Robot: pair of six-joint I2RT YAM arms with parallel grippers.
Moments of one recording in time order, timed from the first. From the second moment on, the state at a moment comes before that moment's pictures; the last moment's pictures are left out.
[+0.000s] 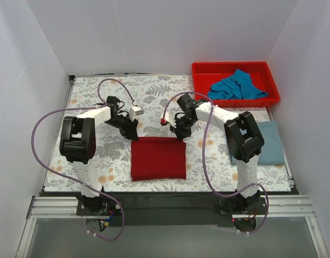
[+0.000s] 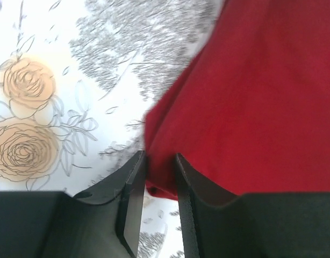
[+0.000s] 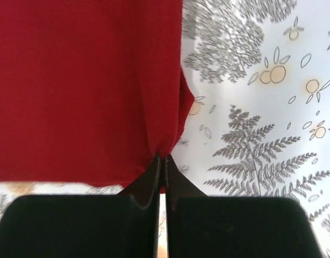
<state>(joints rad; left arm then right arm) -0.12 1.89 1.23 -0.73 0.78 0.75 0.59 1.99 1.47 -0.79 -0.54 -0.94</state>
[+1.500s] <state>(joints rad) -0.30 1.87 0.80 -0.08 1.10 -0.54 0.46 1.98 1.12 -0.52 -1.14 0.08</state>
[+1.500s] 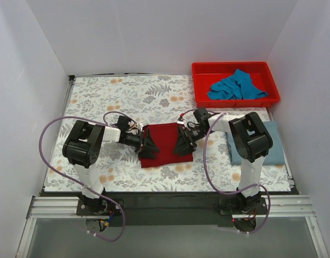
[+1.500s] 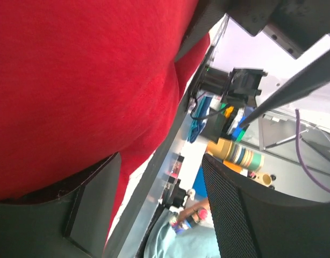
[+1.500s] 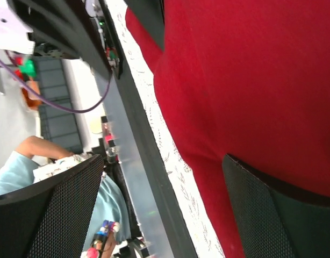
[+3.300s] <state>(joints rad) -0.32 1.72 0.76 -0.02 1.09 -0.54 0.53 1.91 0.98 -0.18 -1.14 0.35</state>
